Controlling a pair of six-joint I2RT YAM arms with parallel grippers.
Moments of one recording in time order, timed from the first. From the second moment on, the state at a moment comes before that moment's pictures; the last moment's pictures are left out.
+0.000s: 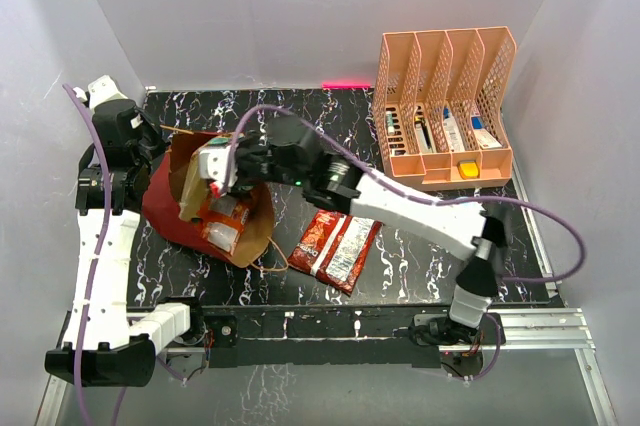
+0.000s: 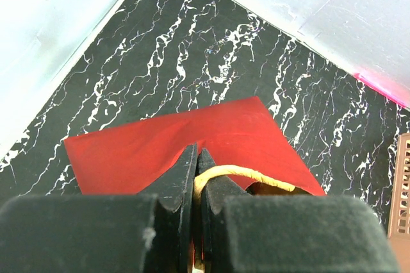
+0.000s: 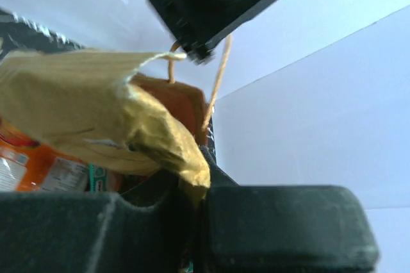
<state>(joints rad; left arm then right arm) 0.00 1.06 1.38 -0.76 -0.32 -0.42 1.10 1.79 1.77 -0.05 -0.19 -0.93</state>
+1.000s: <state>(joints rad) 0.00 1.06 1.39 -0.76 -0.32 -0.42 0.99 1.42 1.63 -0.95 0.26 0.01</state>
